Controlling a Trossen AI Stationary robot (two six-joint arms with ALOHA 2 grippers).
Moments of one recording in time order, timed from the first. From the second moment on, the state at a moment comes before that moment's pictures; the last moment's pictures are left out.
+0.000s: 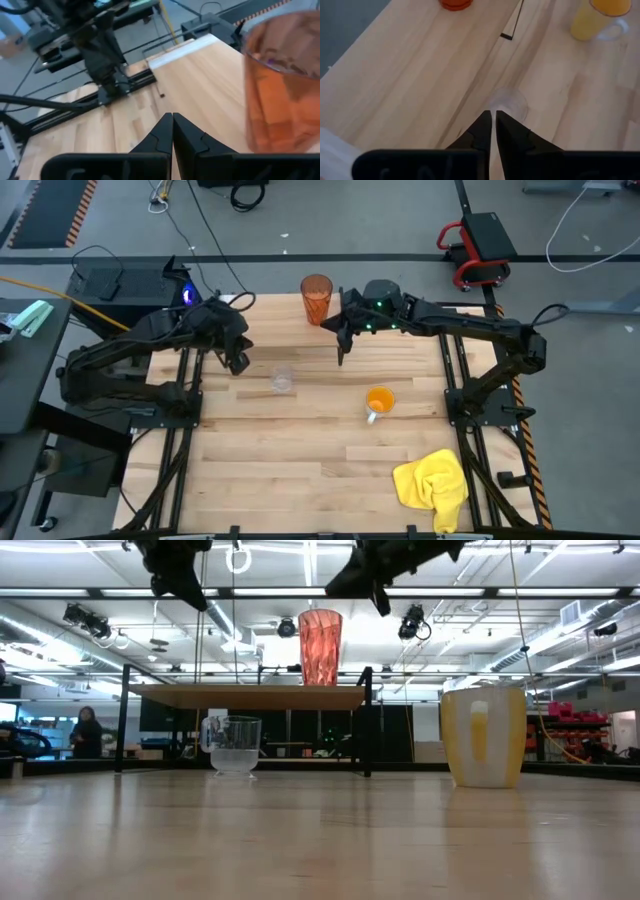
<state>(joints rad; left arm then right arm) 0.36 1.06 1.20 -0.99 -0.09 -0.09 -0.34 1.48 1.33 -0.23 -0.18 0.24</state>
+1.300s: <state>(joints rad) 0.28 0.92 0.85 -0.84 -0.20 -0.19 -0.11 1.48 1.46 -0.56 -0.05 0.33</state>
